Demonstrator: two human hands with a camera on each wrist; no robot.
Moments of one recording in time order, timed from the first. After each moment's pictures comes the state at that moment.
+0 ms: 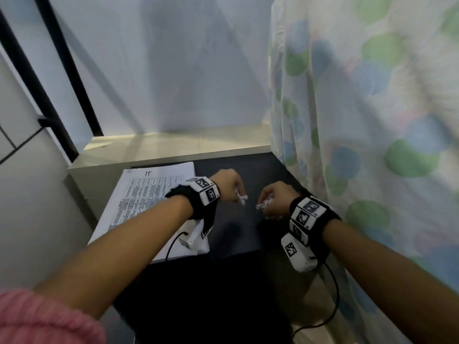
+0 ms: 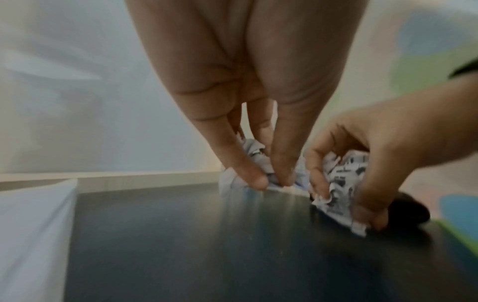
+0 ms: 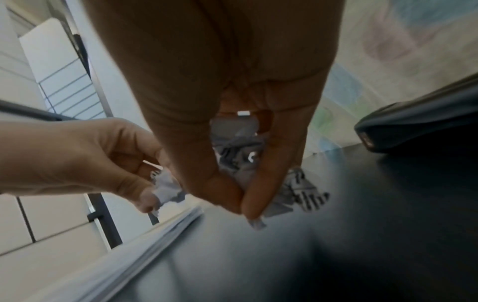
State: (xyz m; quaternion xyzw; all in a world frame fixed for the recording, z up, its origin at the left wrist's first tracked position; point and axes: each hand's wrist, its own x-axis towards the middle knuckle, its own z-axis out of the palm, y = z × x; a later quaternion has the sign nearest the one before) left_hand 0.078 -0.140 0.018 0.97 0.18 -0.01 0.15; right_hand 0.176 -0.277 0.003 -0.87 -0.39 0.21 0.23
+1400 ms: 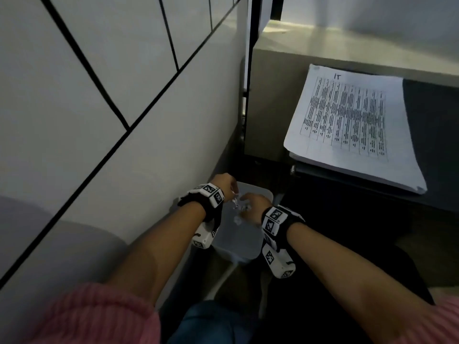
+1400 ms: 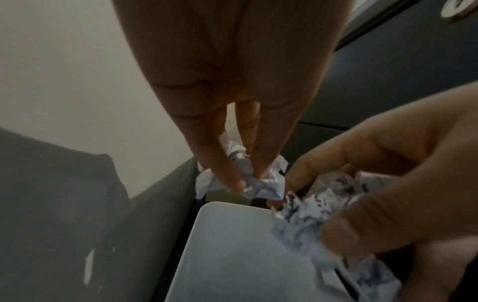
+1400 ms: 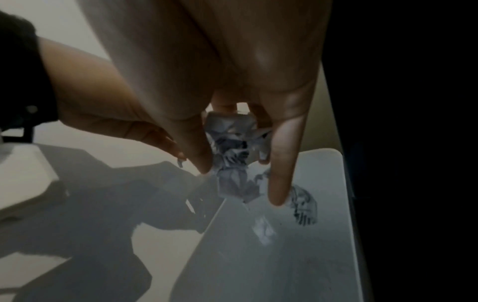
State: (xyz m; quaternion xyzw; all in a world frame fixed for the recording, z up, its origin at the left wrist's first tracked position) left_hand -0.301 -0.064 -0.196 0.76 0.56 -0.04 0.34; right_hand -0.189 -0.135 -0.202 -0.71 -0.58 0.41 0.01
